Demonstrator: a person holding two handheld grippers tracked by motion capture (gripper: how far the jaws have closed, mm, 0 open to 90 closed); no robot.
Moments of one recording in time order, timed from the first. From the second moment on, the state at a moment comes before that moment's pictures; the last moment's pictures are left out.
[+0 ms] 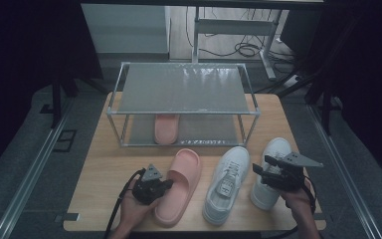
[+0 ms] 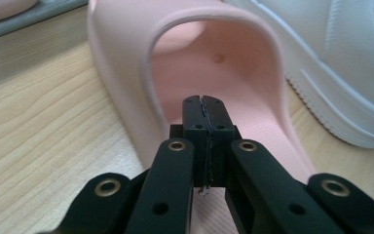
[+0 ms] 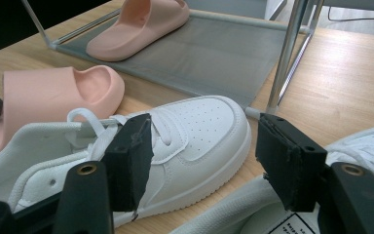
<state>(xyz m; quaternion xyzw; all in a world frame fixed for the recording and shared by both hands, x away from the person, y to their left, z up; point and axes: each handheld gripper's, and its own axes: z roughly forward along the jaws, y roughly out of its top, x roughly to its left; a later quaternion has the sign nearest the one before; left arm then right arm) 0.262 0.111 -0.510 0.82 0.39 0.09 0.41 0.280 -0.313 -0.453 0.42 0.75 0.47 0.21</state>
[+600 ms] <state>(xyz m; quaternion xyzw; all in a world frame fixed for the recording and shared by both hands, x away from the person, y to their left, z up) 0.289 0.127 -0.514 0.80 0.42 0.10 0.41 0.279 -0.314 -0.452 0.42 0.75 0.47 0.21</state>
